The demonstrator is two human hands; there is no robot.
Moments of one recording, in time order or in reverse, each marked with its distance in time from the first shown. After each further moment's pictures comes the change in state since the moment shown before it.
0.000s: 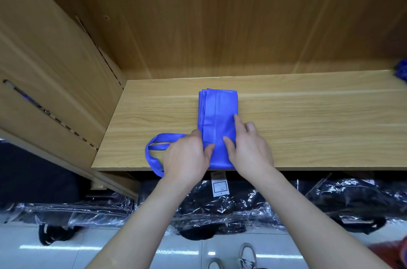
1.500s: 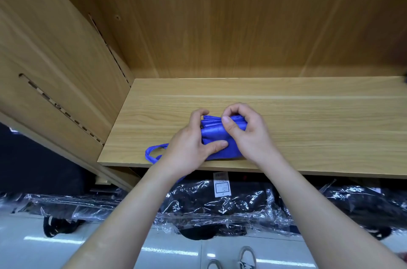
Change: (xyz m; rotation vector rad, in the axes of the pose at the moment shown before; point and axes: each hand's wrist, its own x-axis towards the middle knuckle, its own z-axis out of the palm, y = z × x) left_hand 0.007 -0.007 -0.027 -0.481 -0.114 0.094; right_hand 0.018 -0.013 -0.025 0.867 0.093 -0.282
